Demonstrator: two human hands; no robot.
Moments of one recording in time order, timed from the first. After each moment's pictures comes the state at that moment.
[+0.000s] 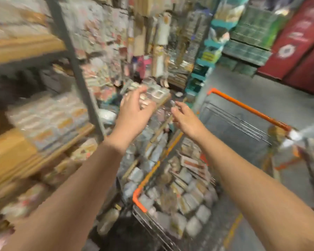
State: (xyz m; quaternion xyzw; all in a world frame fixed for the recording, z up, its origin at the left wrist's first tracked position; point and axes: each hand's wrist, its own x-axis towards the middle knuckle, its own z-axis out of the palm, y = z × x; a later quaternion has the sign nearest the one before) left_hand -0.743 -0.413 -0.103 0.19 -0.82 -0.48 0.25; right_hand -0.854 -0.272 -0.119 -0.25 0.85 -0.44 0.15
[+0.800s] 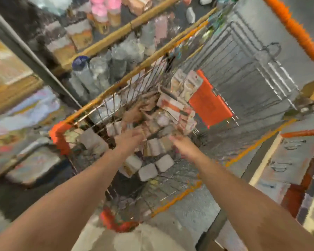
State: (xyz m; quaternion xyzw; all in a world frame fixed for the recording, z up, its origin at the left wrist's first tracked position) left_hand -0.828 -0.188 -0.426 0.48 -0.58 -0.63 -0.19; right_hand -0.959 -0.024 -0.430 -0.04 0.83 -0.21 0.51
